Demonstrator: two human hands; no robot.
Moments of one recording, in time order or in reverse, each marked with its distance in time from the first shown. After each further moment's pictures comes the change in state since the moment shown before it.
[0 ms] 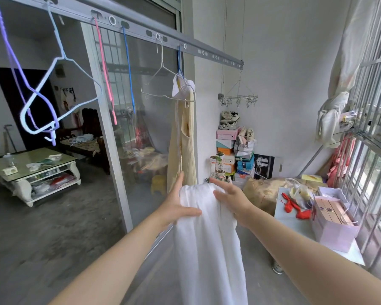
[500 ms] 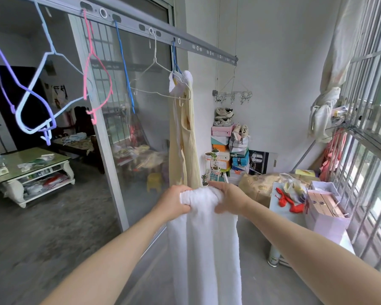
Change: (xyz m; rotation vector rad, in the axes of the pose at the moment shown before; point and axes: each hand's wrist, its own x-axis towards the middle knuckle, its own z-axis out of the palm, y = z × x) left_hand 0.015 0.002 0.009 0.683 0.142 0.109; right_hand 0.003 -0.001 -0.021 -0.823 -0.132 -0.027
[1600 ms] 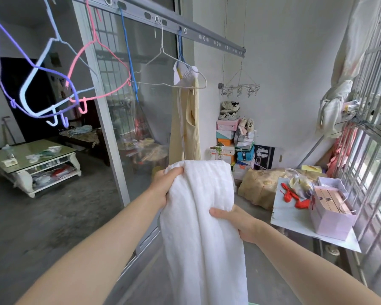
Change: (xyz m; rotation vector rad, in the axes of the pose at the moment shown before) left_hand -0.006 0.019 -0.037 -0.968 0.132 -0.500; right_hand -0.037 0.017 0.045 1.044 -0.267 0.243
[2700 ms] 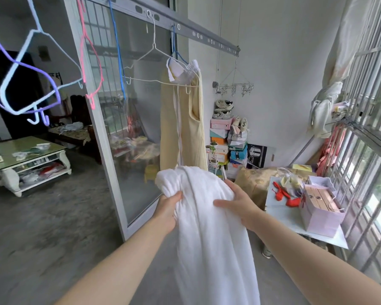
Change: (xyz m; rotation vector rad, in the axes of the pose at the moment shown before) left_hand 0.016 -0.077 0.020 -0.357 0.005 -0.071; right_hand -0.001 -0.024 -0.011 -0.094 0.327 -0.143
